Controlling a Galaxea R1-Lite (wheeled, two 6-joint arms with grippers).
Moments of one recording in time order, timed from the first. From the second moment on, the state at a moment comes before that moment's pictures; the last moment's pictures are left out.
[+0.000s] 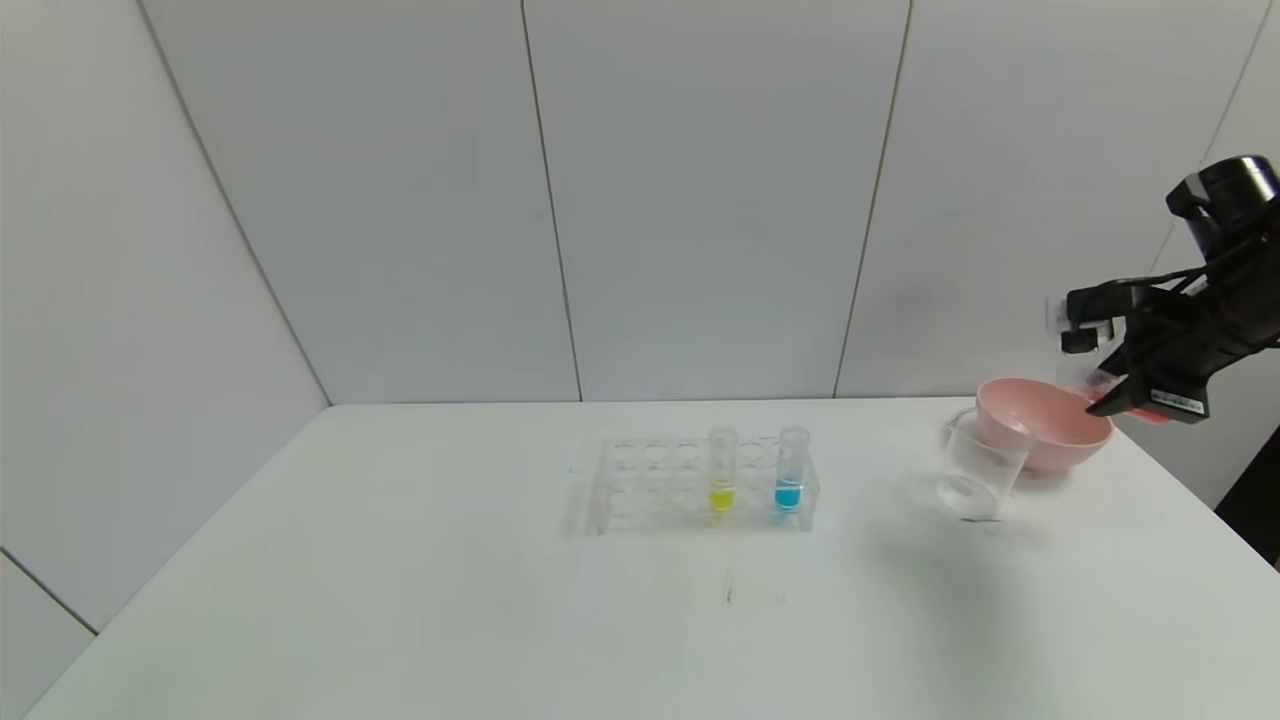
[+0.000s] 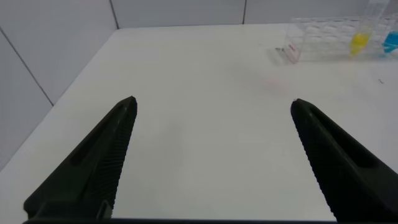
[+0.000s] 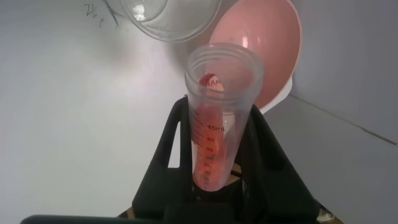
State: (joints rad) left arm 0.00 0.00 0.00 0.00 0.00 0.00; right arm -0.13 2.05 -1.99 0.92 0.07 -1.30
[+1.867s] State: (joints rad) left arm 0.00 0.00 0.00 0.00 0.00 0.00; right arm 0.03 2.13 -2.00 0.77 -0.41 -1.47
